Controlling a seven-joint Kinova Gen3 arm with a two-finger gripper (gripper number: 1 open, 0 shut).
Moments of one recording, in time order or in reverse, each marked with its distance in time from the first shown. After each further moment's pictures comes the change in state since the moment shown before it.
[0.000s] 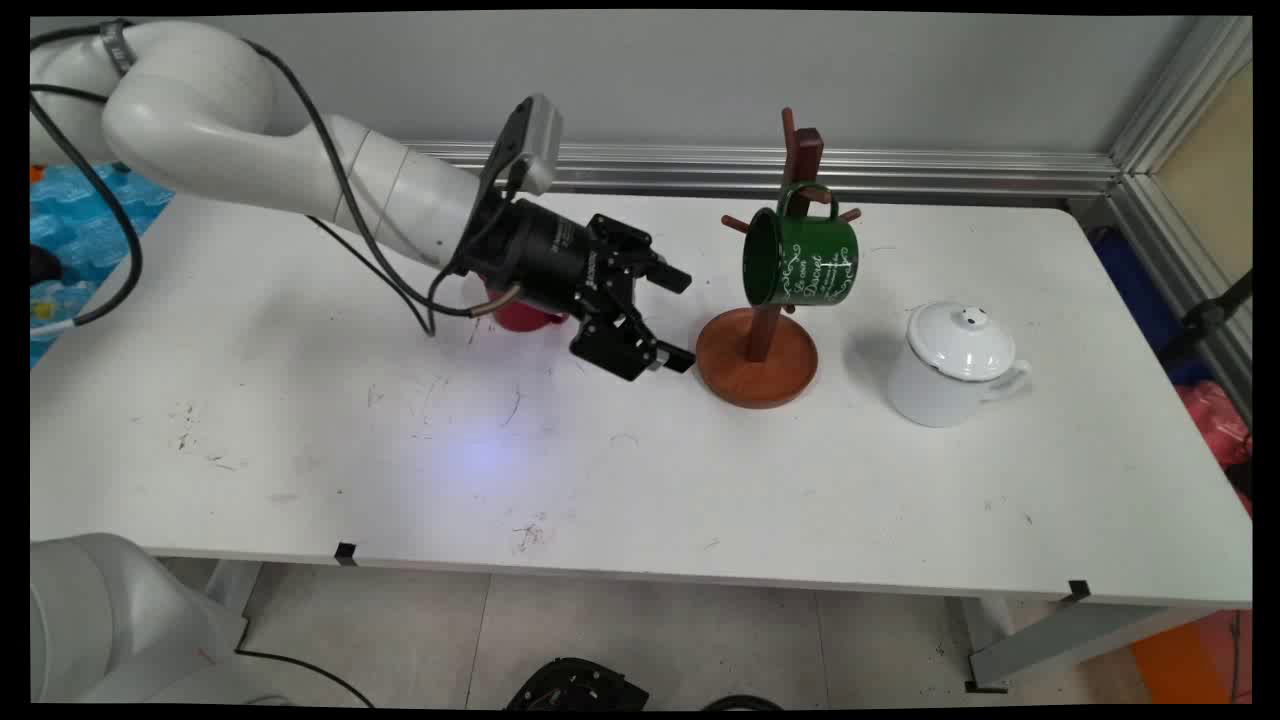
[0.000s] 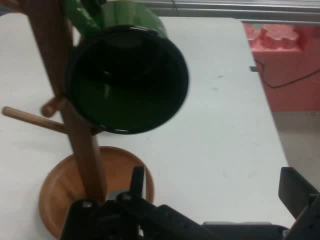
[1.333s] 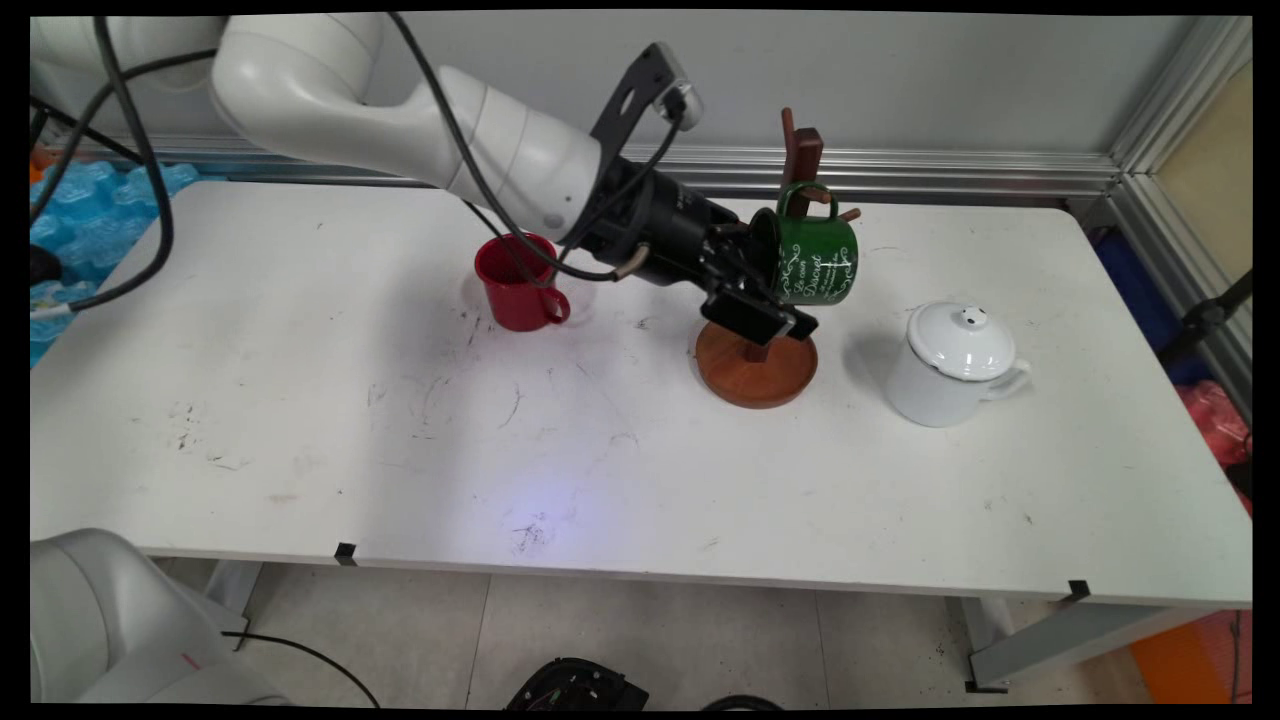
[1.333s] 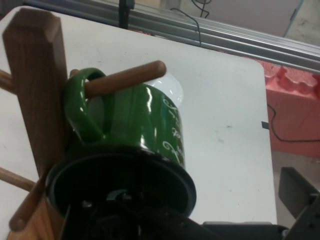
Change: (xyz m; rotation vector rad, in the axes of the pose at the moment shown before) arm 0.078 0.014 0.057 0.048 -0.007 -0.201
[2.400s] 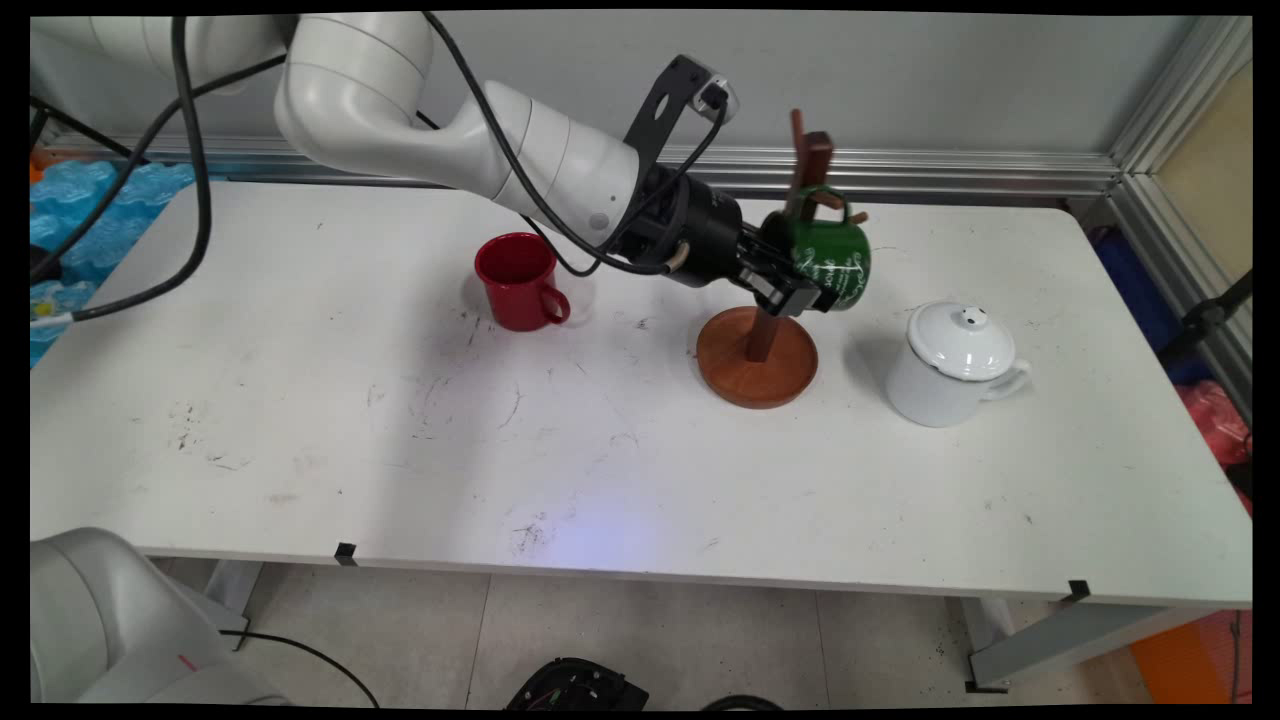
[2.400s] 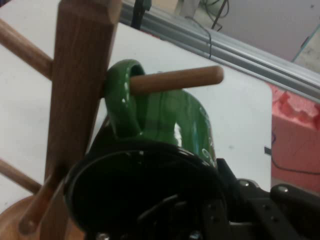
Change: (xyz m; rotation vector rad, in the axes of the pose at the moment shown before) arm 0.003 -0.005 0.027 0.008 0.019 -0.145
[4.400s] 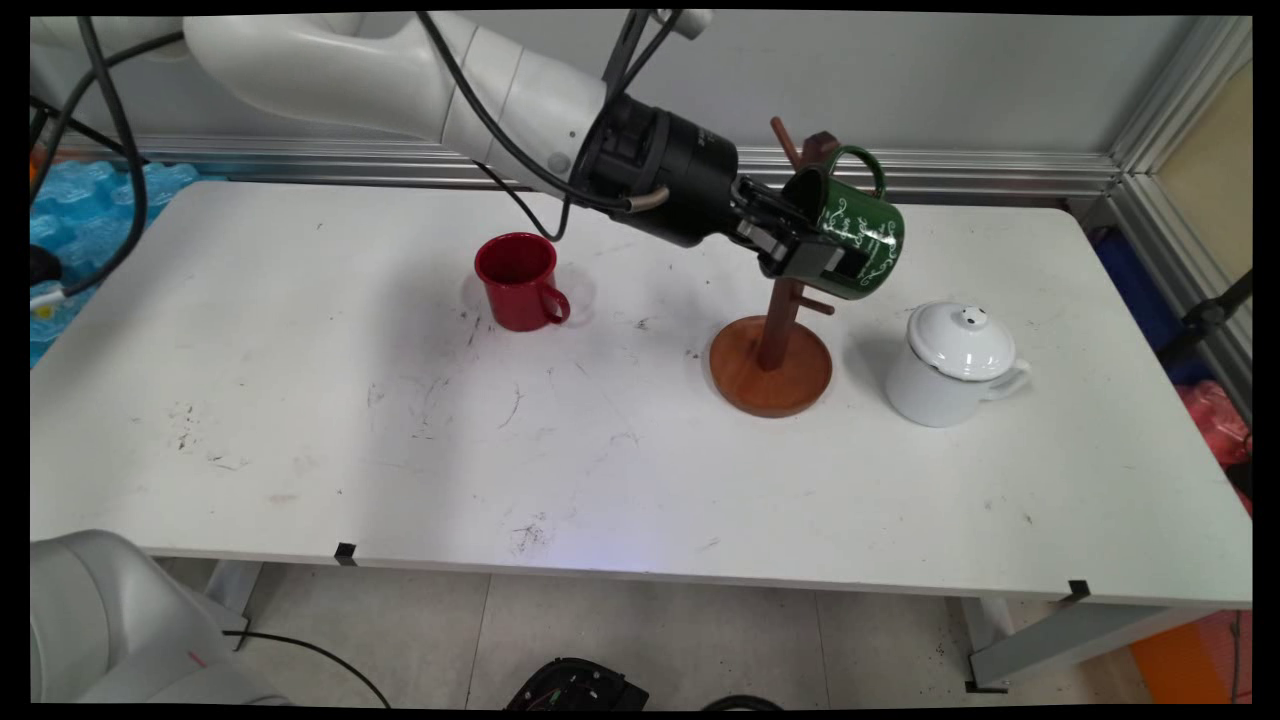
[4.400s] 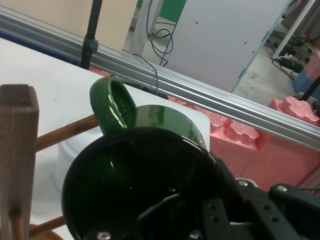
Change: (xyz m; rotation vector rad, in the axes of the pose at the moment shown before) arm 0.028 0.020 -0.044 -0.129 0.069 0.008
